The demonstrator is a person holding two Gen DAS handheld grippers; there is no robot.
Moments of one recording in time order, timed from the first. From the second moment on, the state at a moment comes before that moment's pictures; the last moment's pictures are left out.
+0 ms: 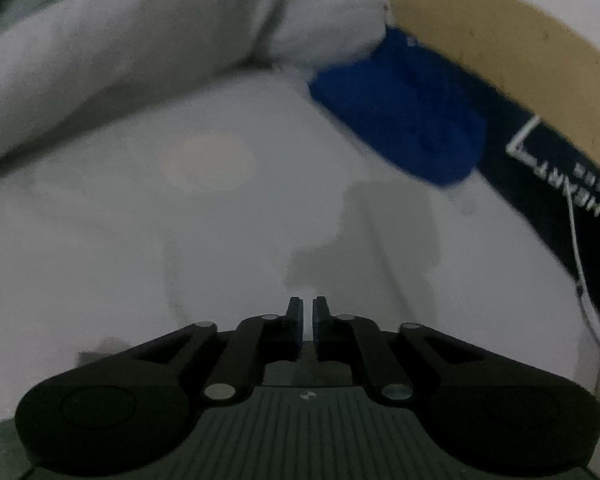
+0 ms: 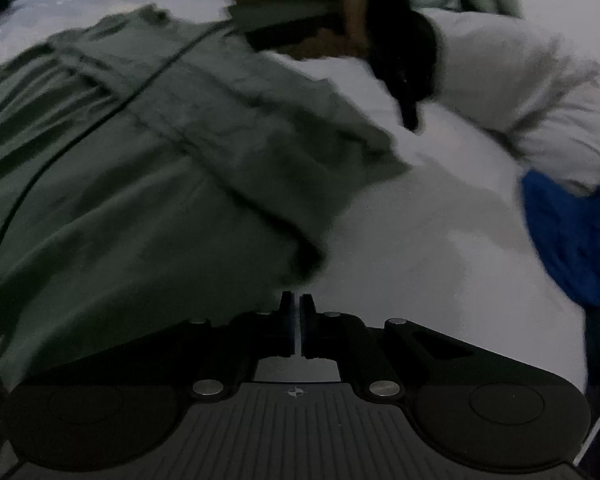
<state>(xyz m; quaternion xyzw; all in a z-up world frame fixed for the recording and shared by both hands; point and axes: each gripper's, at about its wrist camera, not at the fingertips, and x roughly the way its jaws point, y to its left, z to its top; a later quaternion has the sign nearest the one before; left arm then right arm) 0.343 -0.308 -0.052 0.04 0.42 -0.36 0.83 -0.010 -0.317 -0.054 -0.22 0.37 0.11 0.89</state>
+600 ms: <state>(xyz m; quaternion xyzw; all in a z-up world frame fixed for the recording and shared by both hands) 0.260 -0.039 0.005 -0.01 0.41 -0.10 0.91 0.007 -0.359 -0.014 -0.01 0.32 0.05 0.95</state>
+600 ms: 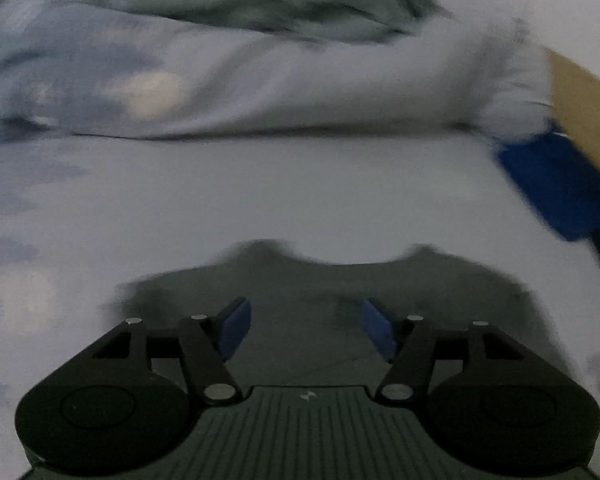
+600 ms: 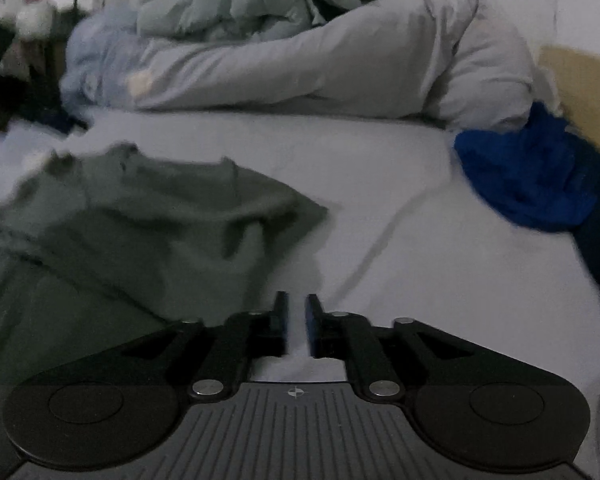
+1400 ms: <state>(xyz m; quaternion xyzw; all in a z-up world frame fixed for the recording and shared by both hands) 0.243 0.010 -0.053 0.00 0.45 -0.05 0.89 0.009 -0.394 0.013 0.16 0.27 0.05 0.95</state>
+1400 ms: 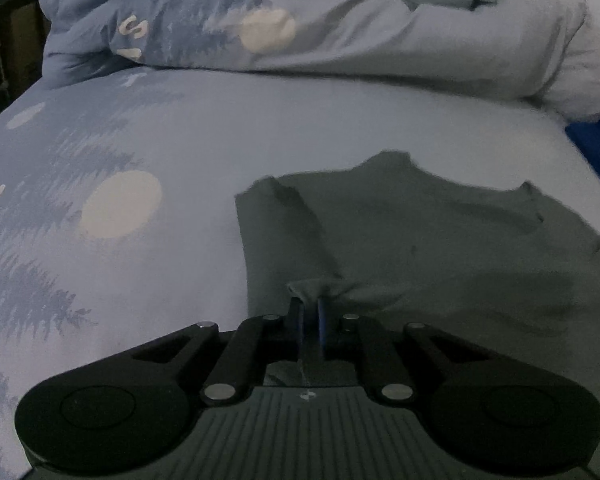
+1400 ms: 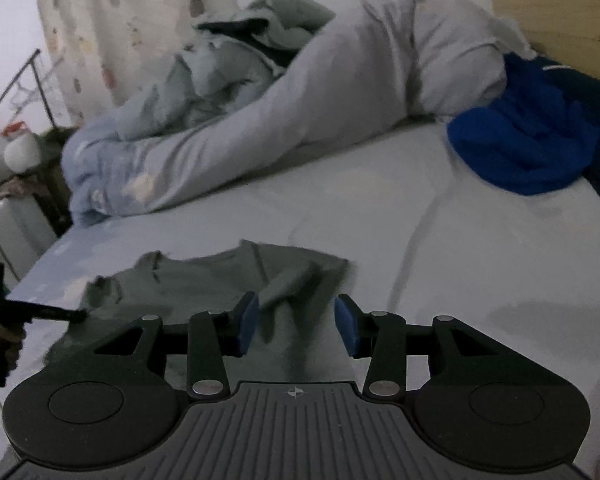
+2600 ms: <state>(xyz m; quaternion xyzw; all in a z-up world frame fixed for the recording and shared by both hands) -0.108 0.135 0.052 -0.08 0.35 -0.13 0.92 -0.256 -0.325 0.124 0.04 0.31 0.10 0.95</state>
